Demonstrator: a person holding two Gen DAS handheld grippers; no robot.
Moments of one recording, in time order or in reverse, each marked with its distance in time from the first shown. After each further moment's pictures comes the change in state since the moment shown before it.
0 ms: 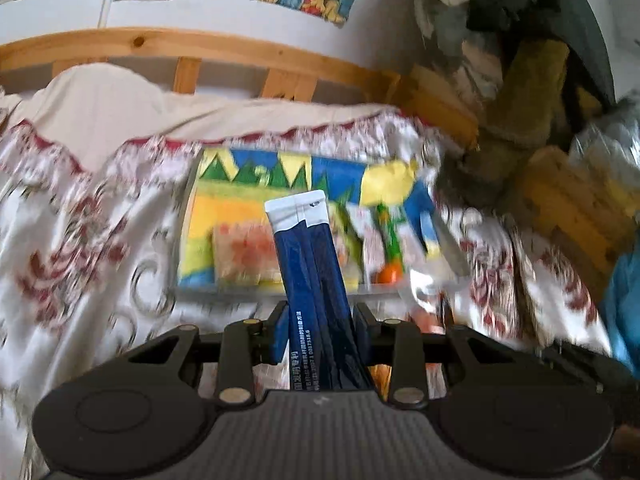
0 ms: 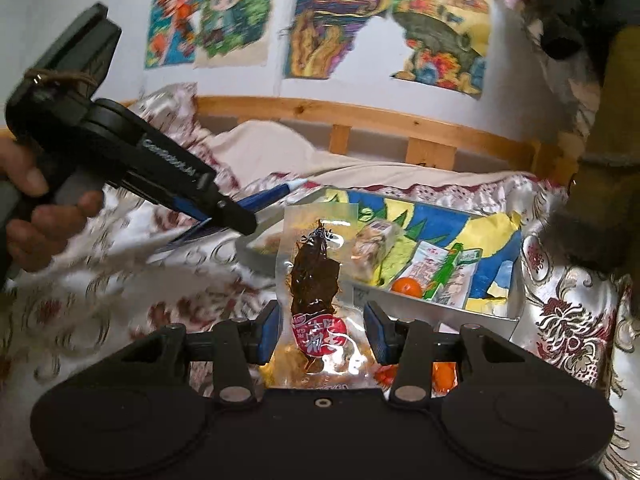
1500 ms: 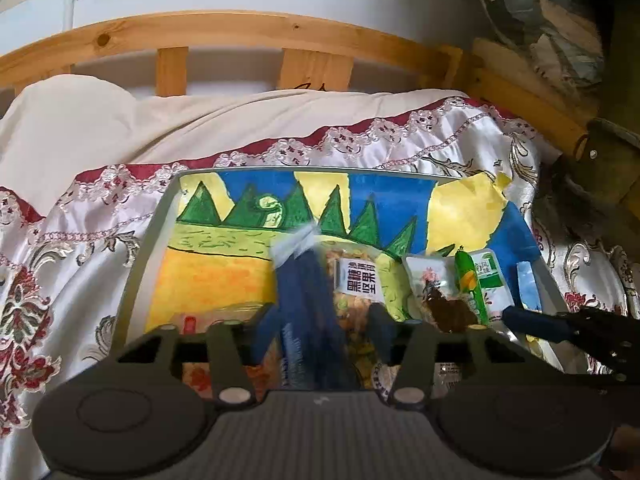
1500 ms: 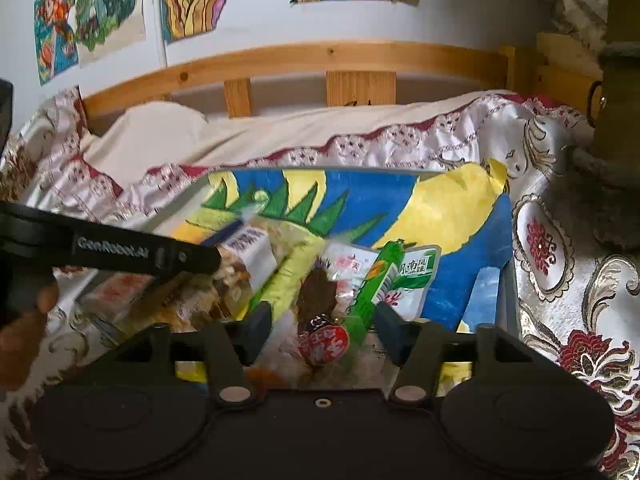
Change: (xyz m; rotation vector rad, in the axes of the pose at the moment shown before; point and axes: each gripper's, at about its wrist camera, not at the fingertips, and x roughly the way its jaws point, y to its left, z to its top) left arm 0.160 -0.011 0.064 0.025 0.038 0.194; right arm 0.170 -0.134 0.044 0.189 0.159 -0.036
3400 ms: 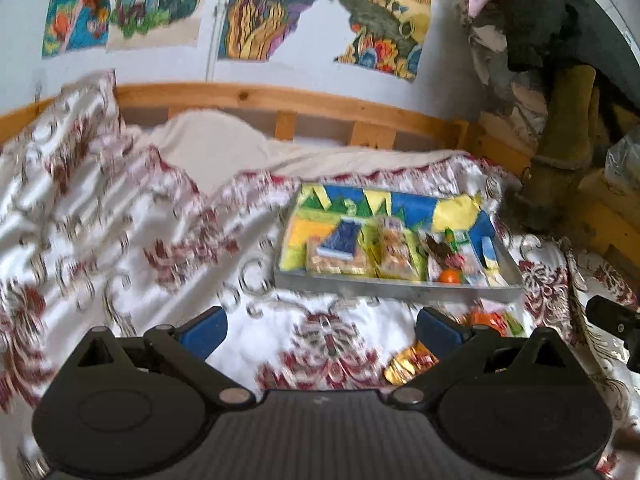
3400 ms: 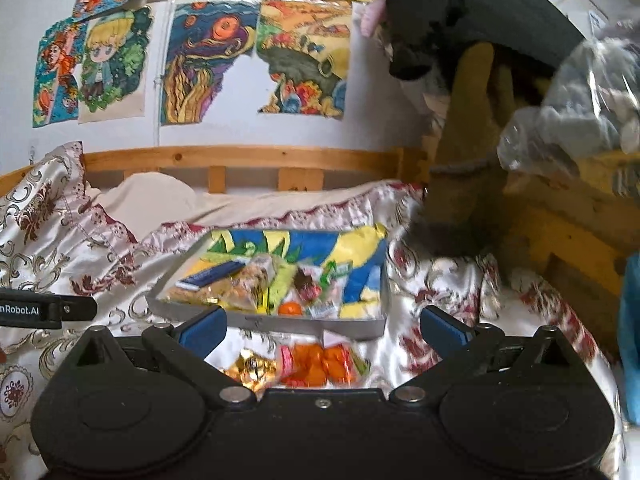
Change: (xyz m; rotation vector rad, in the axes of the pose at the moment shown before) left arm -0.237 0.029 -0.149 -0.088 -0.192 0.103; right arm -0.250 0.105 -0.089 0.021 -0.226 -0.294
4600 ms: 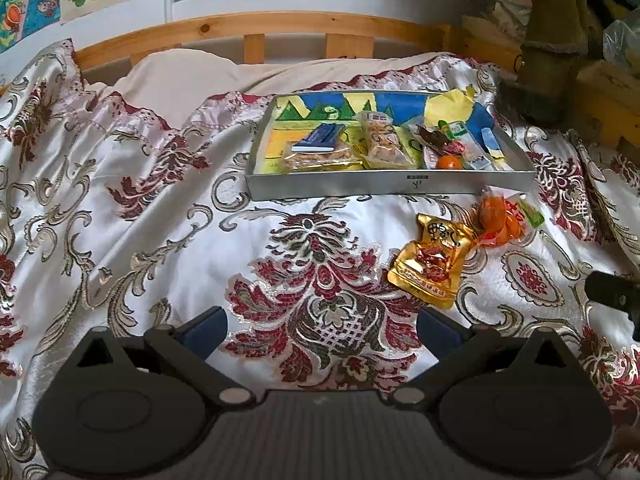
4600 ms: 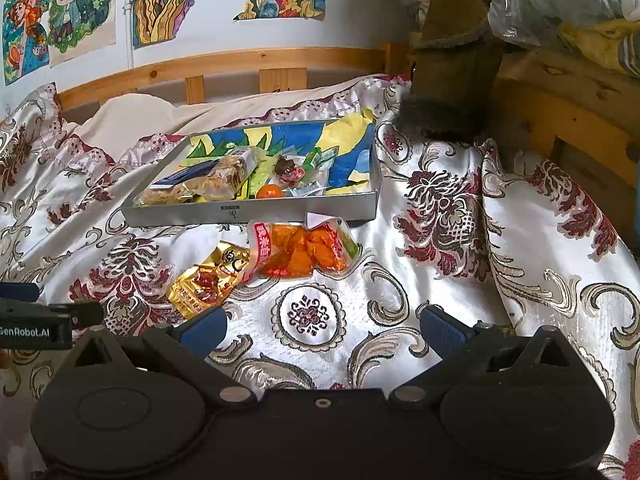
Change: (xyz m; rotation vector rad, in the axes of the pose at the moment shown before) left arm 0.043 -0.023 -0.046 0.148 0.194 0.022; right arm 0.036 -0.014 -0.053 0.055 0.250 -0.013
